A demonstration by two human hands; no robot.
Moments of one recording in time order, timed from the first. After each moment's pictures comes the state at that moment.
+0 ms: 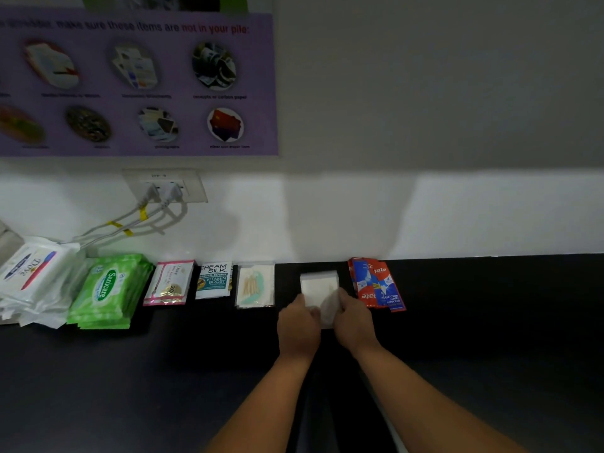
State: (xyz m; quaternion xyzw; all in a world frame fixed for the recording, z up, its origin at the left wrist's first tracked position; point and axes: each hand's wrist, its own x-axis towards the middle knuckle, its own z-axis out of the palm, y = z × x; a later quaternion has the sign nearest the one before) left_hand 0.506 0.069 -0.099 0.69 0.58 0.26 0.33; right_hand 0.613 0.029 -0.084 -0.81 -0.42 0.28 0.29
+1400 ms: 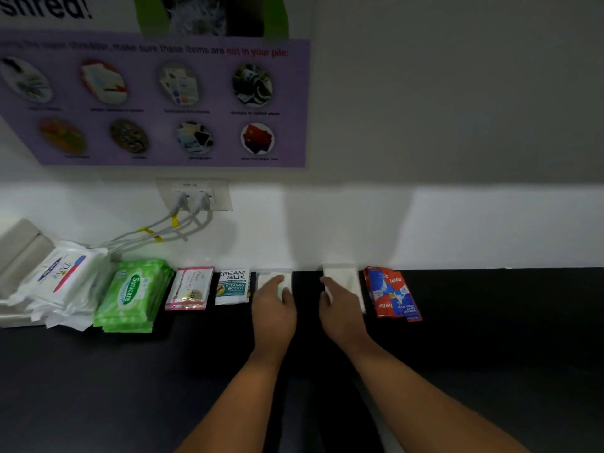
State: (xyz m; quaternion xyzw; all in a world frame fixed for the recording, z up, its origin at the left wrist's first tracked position) left_hand 0.442 0.113 -0.066 0.63 0.59 0.39 0.31; right_hand 0.566 0.065 -0.056 -0.78 -0.48 0.21 0.35
